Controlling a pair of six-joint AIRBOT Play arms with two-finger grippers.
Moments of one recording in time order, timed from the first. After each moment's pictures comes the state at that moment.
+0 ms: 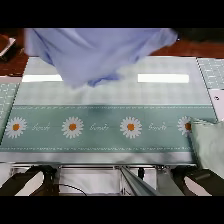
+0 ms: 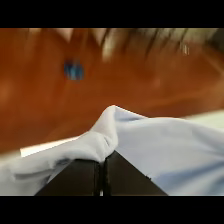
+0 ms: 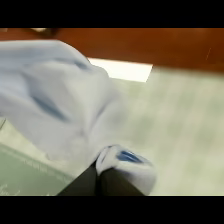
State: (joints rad) left arm 0.11 -1.01 1.56 0.59 -0.94 -1.13; right arm 0.21 -1.02 1.73 -1.13 1.19 1.62
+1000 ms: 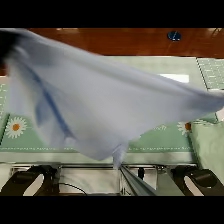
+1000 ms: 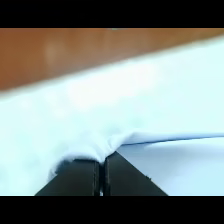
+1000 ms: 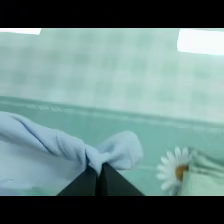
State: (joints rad) left arm -0.10 -0.79 1.28 1.02 -1.04 -1.24; right arm 0.18 -0.54 1.32 -1.56 1.59 1.71
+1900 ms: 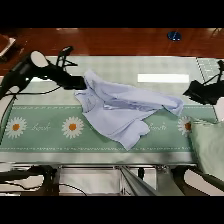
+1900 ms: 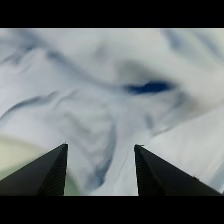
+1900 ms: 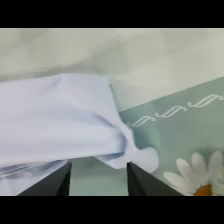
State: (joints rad) left arm -0.13 -1.48 1.31 1.12 -1.18 -1.35; right arm -0.36 -1.20 1.06 -1.22 1.16 1.60
